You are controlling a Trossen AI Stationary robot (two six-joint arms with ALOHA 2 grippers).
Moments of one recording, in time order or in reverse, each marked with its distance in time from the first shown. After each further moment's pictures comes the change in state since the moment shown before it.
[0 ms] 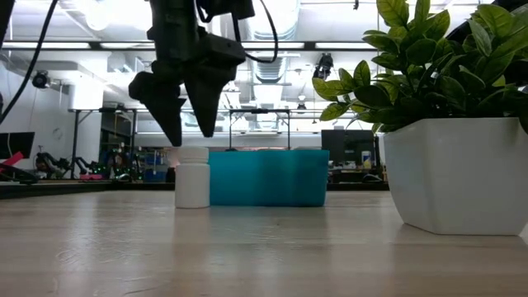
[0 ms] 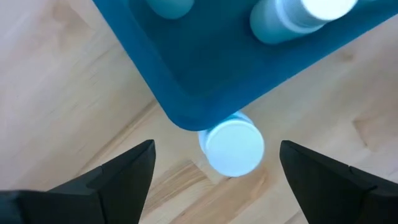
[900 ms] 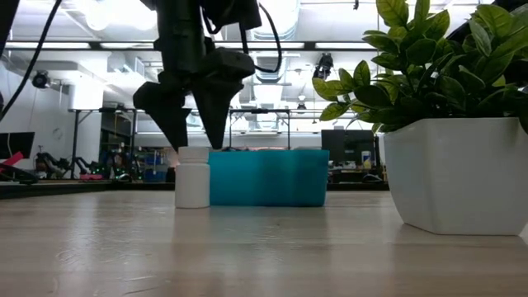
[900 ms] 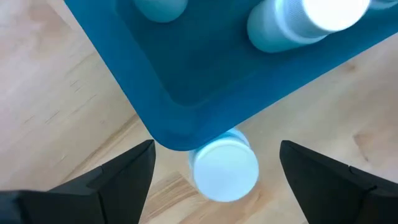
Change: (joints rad) left arm 0.000 0.047 -0.005 0.056 0.002 -0.022; right arm 0.000 0.006 0.000 -0.006 0.000 0.008
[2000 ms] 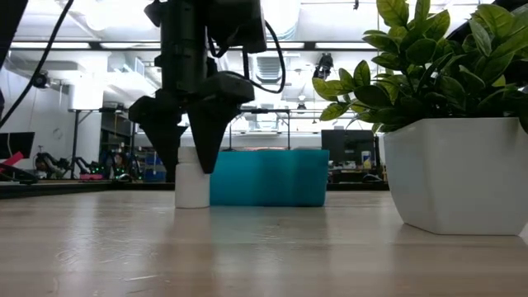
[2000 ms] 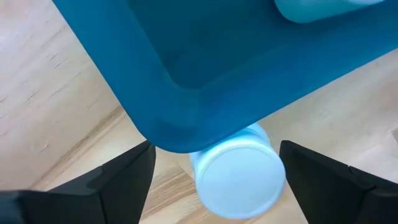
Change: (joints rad) left arm 0.000 0.073 0.000 -0.010 0.054 -0.021; right arm -0.001 0.000 0.000 0.000 0.000 -0.001
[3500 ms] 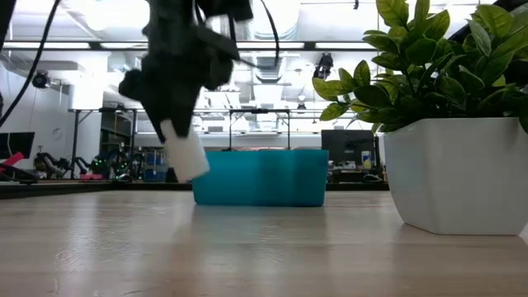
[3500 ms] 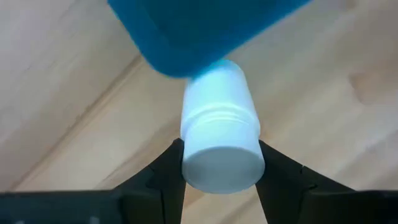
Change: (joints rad) left arm -0.007 -0.111 0.025 -0.118 0.085 0.048; right arm 0.001 0.000 -0.002 -0.023 -0.009 0.002
